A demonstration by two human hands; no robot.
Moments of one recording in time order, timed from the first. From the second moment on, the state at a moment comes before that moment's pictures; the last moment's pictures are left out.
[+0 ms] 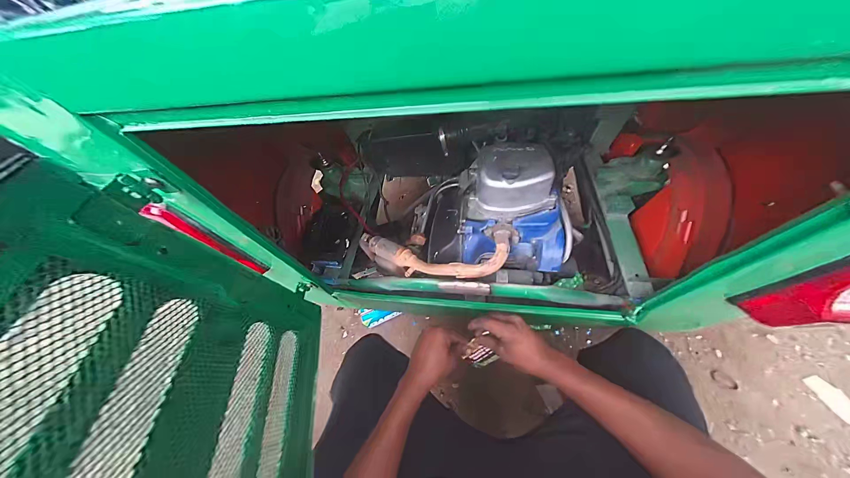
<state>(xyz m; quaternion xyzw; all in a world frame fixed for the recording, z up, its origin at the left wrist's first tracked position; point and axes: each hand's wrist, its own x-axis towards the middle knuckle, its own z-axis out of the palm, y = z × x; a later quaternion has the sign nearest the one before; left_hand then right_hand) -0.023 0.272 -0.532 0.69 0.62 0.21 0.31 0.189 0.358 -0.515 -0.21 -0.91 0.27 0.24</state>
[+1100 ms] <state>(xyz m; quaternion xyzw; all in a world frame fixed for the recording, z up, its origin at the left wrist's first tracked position) -0.036 0.277 -0.551 0.57 0.64 0.26 0.46 0.176 0.361 -0.520 -0.27 -0.88 0.39 0.02</state>
